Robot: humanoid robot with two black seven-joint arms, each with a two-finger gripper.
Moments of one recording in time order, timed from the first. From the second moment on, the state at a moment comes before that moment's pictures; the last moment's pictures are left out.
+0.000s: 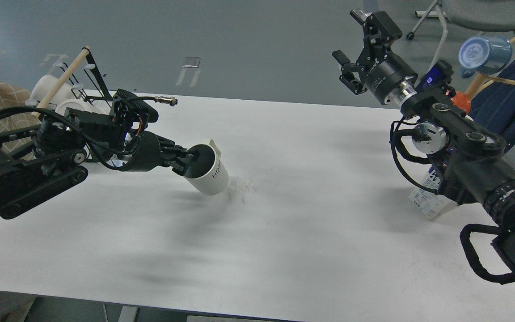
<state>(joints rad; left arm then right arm) -0.91 0.72 -0.36 -1.32 1.84 -0.49 -0.22 1.07 -0.05 0.64 0.32 -0.47 0.49 0.46</state>
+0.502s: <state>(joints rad) -0.97 0.65 -0.26 -1.32 1.84 -0.49 -0.17 1.19 0.00 0.64 0.30 -0.47 0.49 0.46</state>
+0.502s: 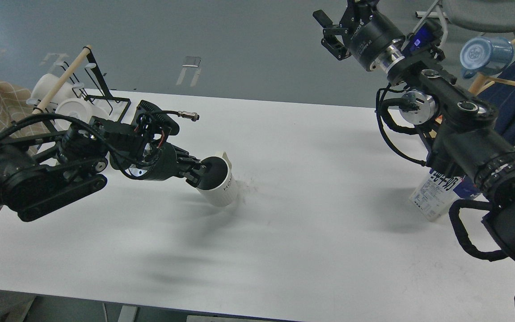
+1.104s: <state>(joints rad) -1.00 0.63 -0.19 -1.32 1.86 -0.49 -0.13 1.17 0.00 0.64 0.29 -0.47 0.49 0.47</state>
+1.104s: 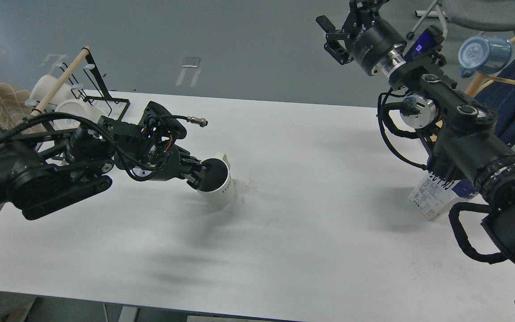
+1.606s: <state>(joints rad) -1.00 0.64 -0.19 -1.32 1.86 -0.49 -0.12 1.17 0.00 0.64 0.29 -0.47 0.49 0.47</state>
